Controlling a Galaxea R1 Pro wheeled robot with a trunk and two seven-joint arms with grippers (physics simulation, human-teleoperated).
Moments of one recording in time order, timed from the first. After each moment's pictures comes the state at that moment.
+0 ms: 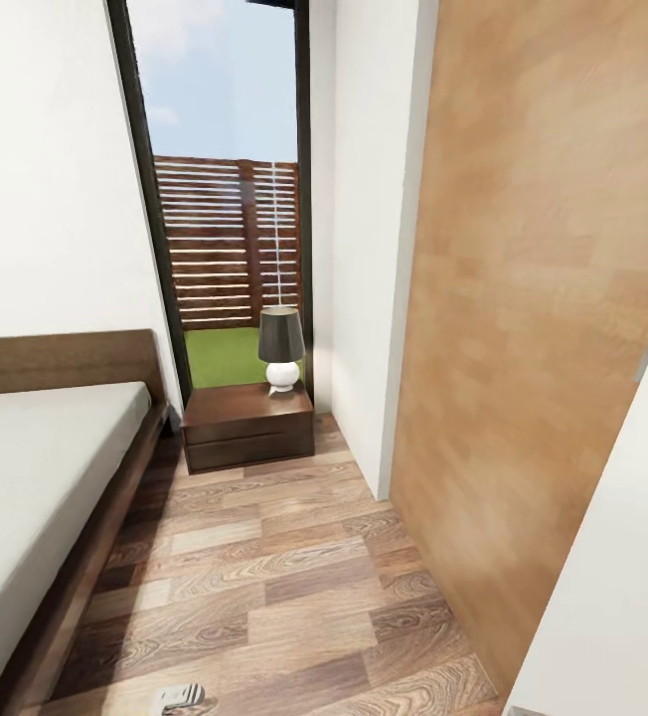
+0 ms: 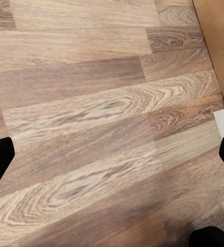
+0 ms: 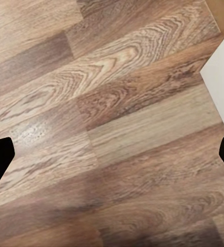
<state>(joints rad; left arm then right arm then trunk) -0.38 0.08 0.59 -0.20 -0.39 0.01 -0.60 -0.36 -0.14 -0.20 -0.15 -0.04 0.02 0.27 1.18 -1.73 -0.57</state>
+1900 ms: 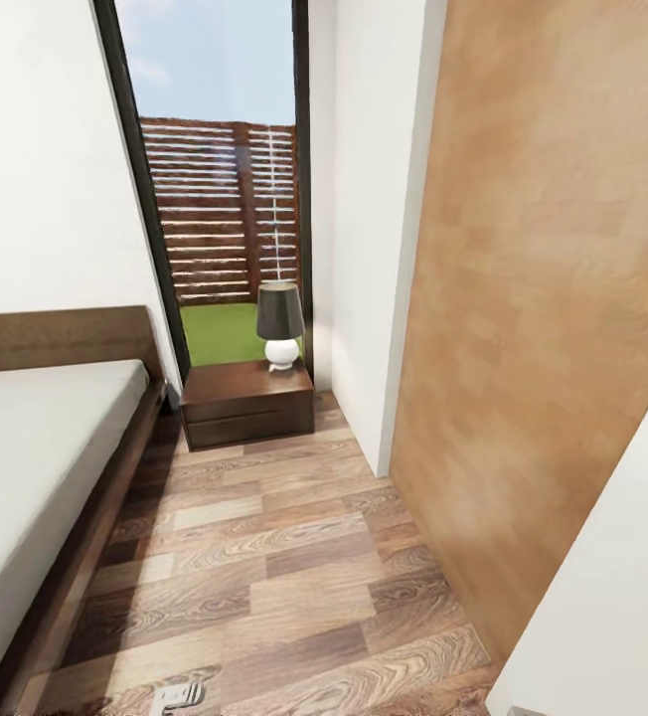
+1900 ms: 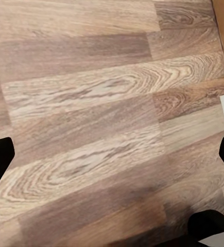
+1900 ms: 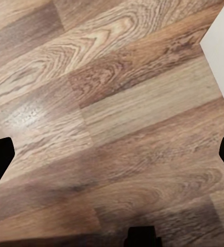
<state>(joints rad) -0.38 0.08 0.59 -0.20 -0.39 0.01 -0.60 -0.36 -0.14 -0.20 -0.15 -0.04 0.02 0.27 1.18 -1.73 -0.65</state>
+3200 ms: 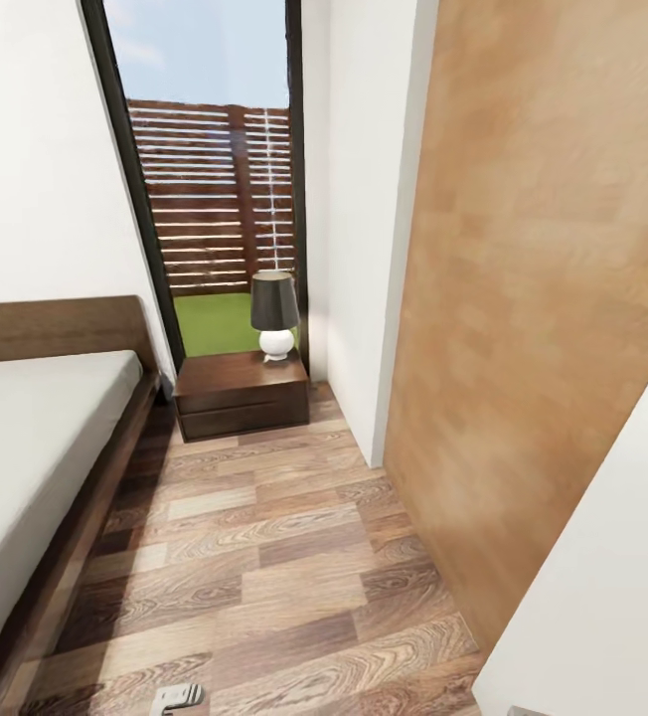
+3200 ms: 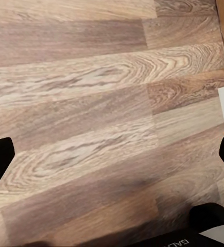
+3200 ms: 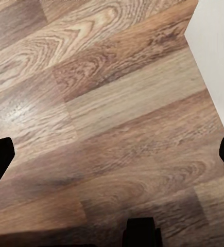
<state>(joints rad) -0.38 0.08 0.59 -0.20 -0.39 0.01 -0.60 -0.36 -0.14 -0.20 -0.15 -0.04 0.02 0.27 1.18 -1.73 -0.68</state>
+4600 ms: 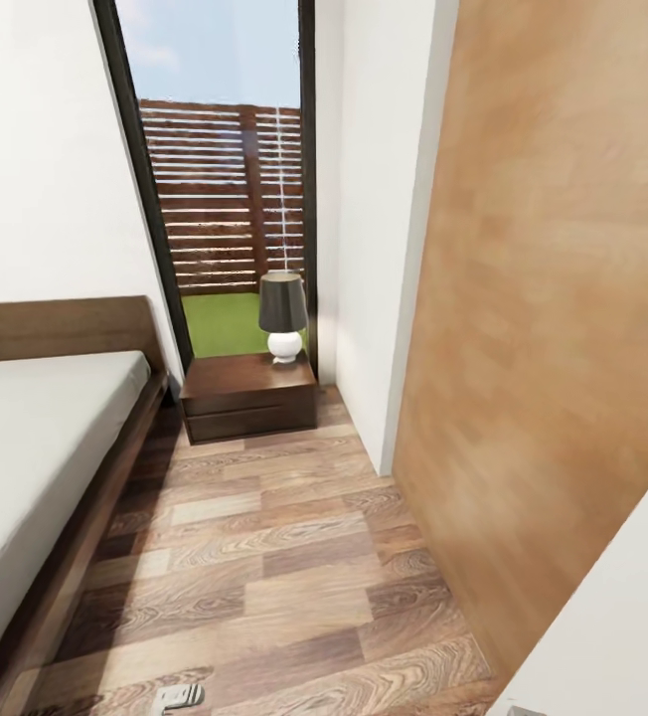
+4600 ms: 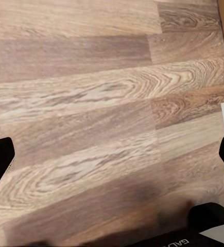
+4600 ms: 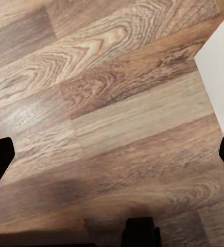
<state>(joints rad) -0.38 0.08 0.59 -0.20 -0.39 0.01 -0.60 -0.36 -0.14 -0.20 -0.15 -0.04 0.02 0.27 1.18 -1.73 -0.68</state>
